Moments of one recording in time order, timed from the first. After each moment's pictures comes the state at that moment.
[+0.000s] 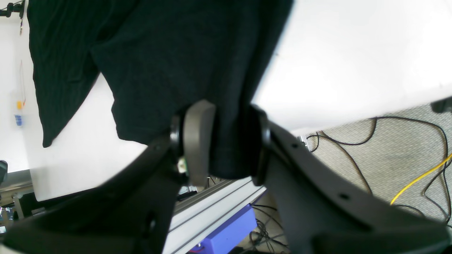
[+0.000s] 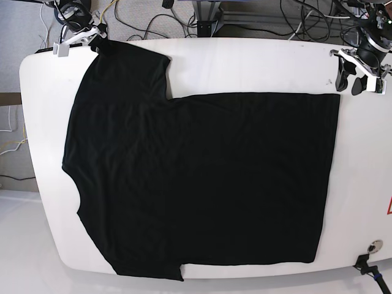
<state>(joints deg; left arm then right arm) 32.0 -15.4 -41.9 106.6 -32.9 -41.8 37.7 -40.0 9.6 31.3 92.5 60.4 24.8 -42.6</state>
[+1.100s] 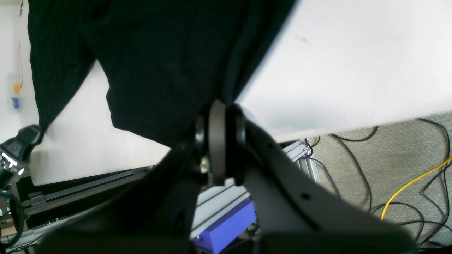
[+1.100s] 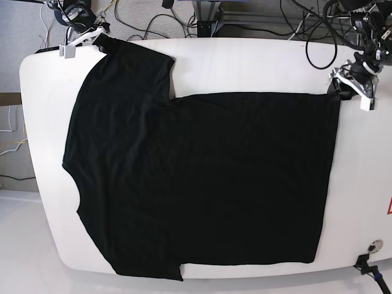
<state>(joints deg) 14.2 -17.9 -37.1 80.4 -33.9 -41.8 47.1 -39.2 9.9 29.3 92.2 59.3 26.4 -43.4</state>
